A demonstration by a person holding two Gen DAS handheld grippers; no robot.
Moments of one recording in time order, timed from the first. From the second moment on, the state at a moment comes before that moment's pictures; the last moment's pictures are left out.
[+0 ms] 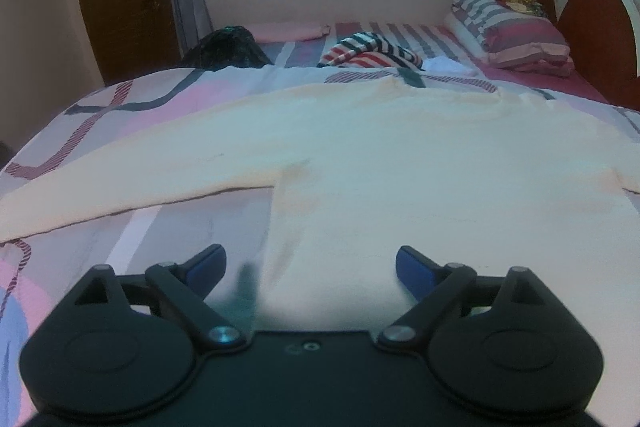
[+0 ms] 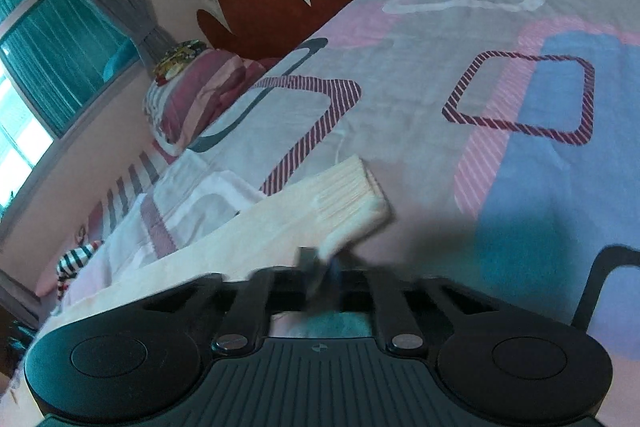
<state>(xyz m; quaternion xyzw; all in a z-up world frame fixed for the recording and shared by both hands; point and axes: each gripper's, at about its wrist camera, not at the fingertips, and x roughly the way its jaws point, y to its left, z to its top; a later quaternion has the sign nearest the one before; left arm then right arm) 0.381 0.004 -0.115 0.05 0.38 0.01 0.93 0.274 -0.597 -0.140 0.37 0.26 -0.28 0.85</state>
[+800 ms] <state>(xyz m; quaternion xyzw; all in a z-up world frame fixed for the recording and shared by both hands) 0.390 0.050 -0.104 0.02 0.40 0.03 0.92 0.419 -0.199 -0.096 0.09 0.30 0.10 0.95</state>
